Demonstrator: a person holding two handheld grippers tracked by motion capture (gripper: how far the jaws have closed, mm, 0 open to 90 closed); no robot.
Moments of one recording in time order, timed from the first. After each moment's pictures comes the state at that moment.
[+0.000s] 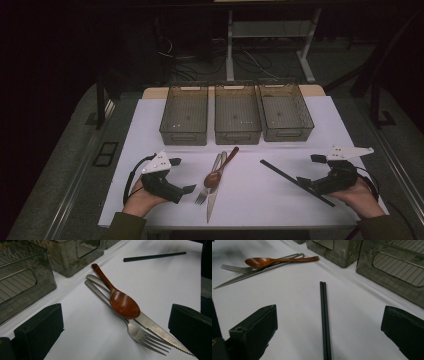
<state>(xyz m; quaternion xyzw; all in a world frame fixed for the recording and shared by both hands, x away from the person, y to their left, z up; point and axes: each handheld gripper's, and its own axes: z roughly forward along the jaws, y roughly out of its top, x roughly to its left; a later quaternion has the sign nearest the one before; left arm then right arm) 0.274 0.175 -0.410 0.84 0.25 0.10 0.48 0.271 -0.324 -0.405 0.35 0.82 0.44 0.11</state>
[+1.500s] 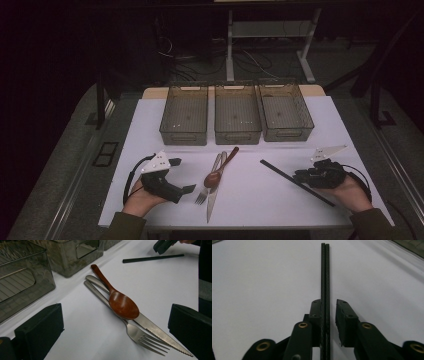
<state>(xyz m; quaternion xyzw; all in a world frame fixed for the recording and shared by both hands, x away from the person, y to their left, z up) 0.274 0.177 -0.411 0.83 0.25 0.09 0.49 0.290 -0.313 -0.431 0.34 0.87 0.34 0.05</state>
